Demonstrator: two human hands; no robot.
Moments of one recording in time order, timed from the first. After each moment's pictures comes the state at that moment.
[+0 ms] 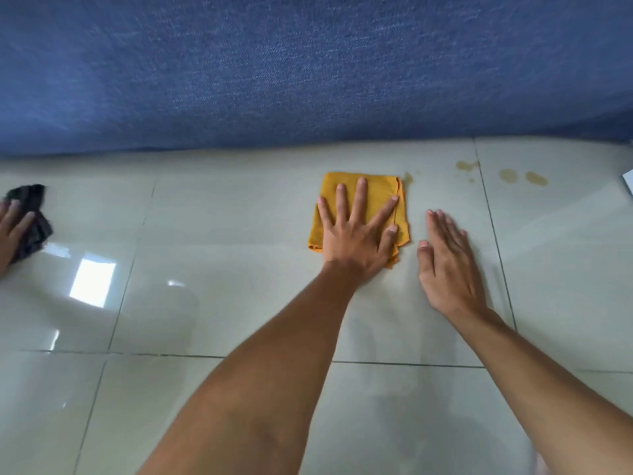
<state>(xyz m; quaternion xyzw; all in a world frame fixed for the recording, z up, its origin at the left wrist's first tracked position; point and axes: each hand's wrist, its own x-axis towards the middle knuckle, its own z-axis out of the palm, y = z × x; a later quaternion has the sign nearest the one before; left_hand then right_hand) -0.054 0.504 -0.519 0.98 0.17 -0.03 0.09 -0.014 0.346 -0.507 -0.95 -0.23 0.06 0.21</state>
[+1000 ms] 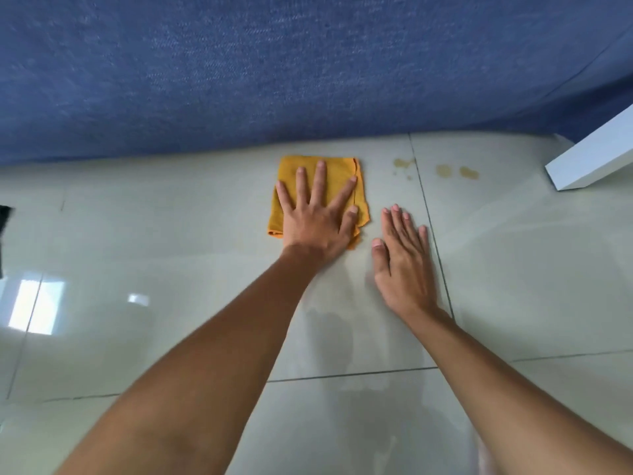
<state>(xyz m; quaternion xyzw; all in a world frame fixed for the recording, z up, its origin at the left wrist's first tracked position) 0.002 0.494 -0.525 0.98 0.15 -0.03 0.08 0.005 0.326 -0.520 -0.96 -0.22 0.02 0.18</state>
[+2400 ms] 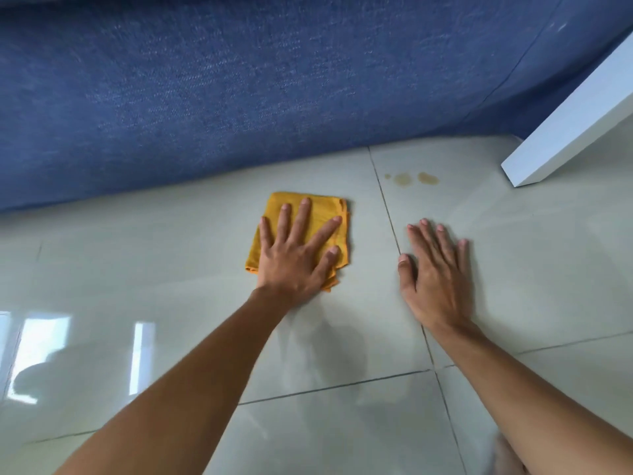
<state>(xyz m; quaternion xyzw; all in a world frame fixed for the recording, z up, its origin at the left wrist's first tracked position) -0.023 0.475 -0.528 0.99 0.09 -0.01 0.06 0.030 0.241 -0.518 -0.98 -0.15 -0.05 0.13</state>
